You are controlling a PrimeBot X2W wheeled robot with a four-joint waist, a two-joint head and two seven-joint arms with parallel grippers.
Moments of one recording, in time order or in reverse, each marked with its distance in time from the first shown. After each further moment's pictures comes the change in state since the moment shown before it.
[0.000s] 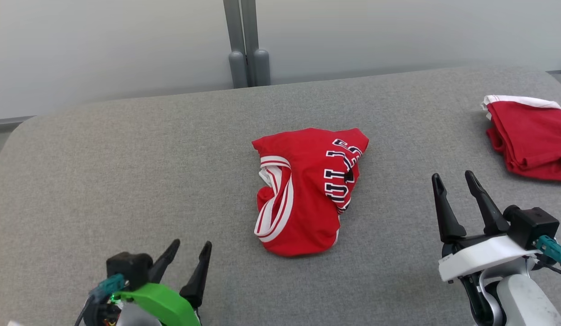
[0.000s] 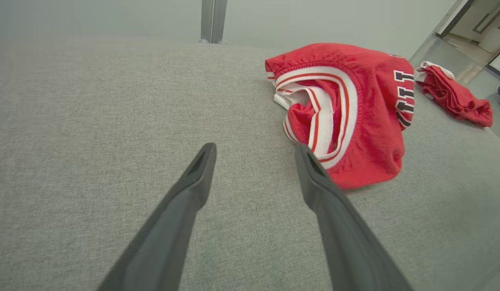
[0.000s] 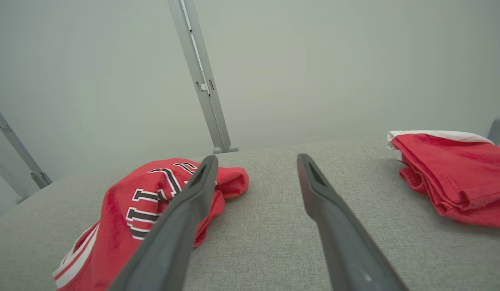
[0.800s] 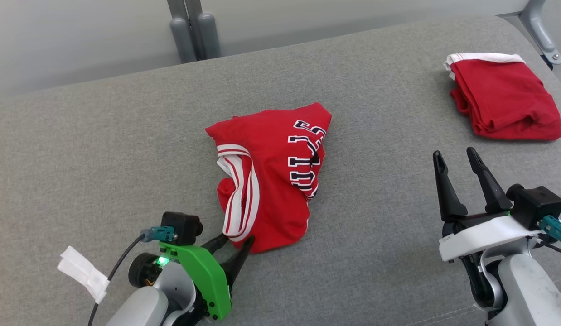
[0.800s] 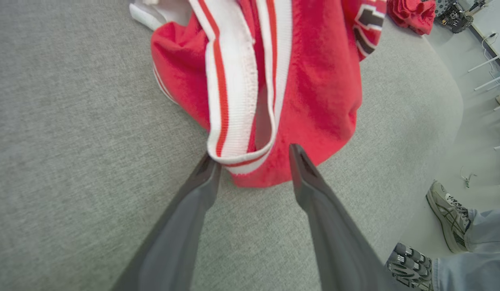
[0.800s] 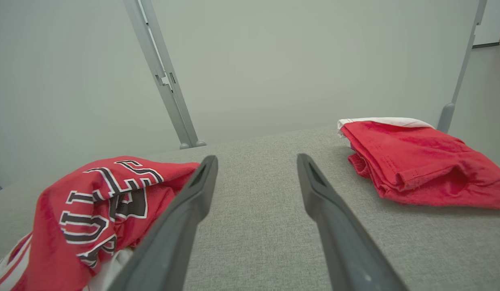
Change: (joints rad) left arm -0.274 0.013 -0.248 0.205 -0.198 -0.096 0.194; right arm -0.073 -0.016 0.010 -0.002 0.010 0.000 0.000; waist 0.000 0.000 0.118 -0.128
